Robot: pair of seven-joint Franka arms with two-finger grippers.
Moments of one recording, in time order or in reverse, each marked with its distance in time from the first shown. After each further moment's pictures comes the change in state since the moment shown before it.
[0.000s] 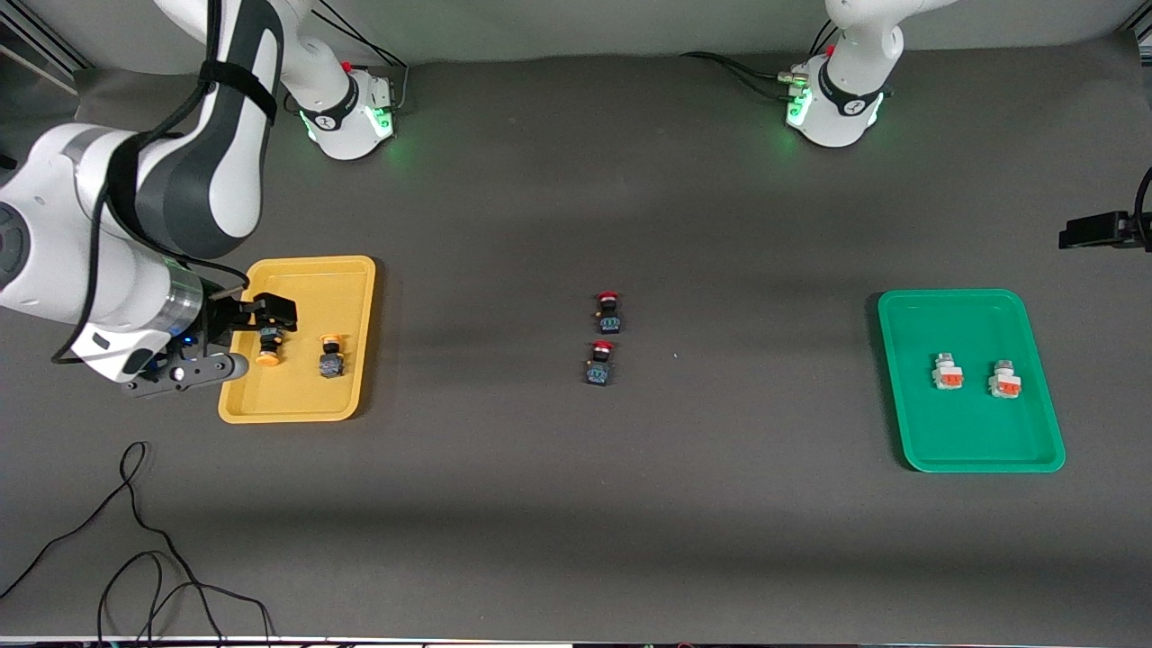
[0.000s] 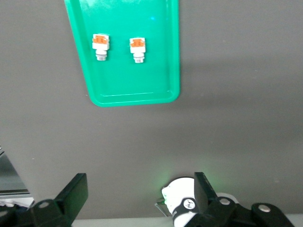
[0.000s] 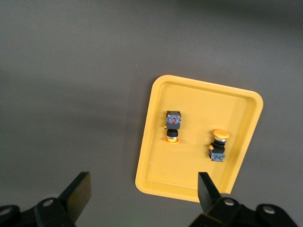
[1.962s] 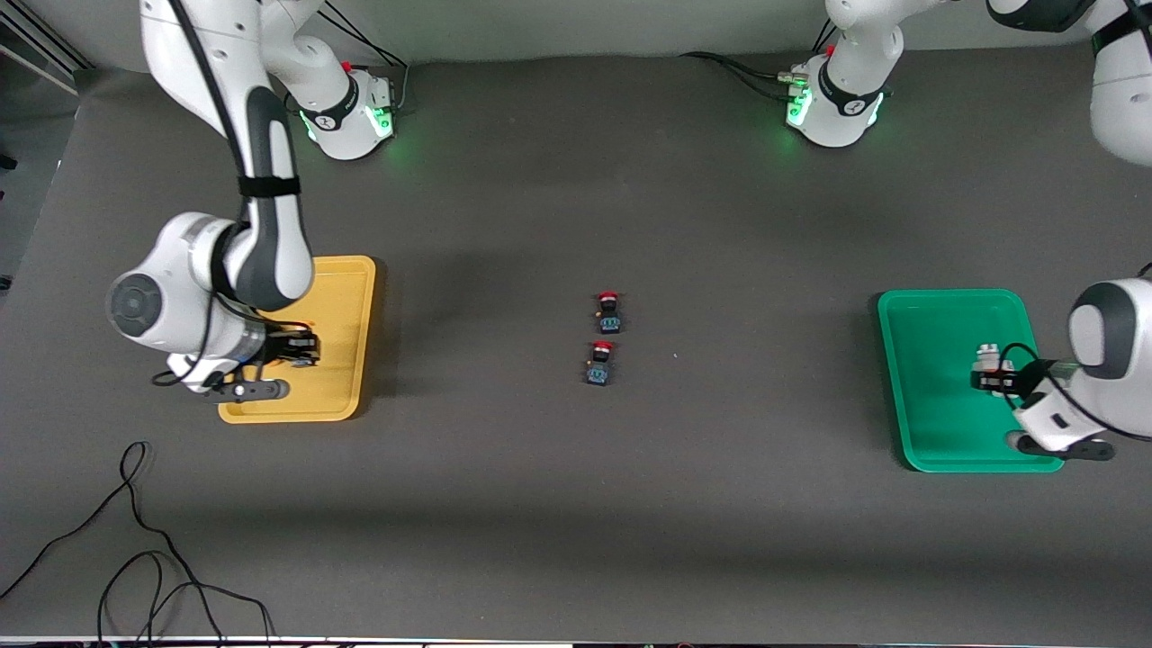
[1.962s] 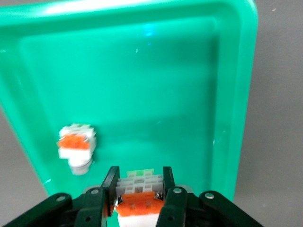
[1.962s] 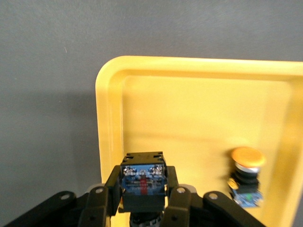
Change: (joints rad) left arm 0.007 0.424 0.050 -0.230 0.074 0.673 -0.001; right arm -0.214 -0.084 0.437 -0.485 -0.009 0.625 0.070
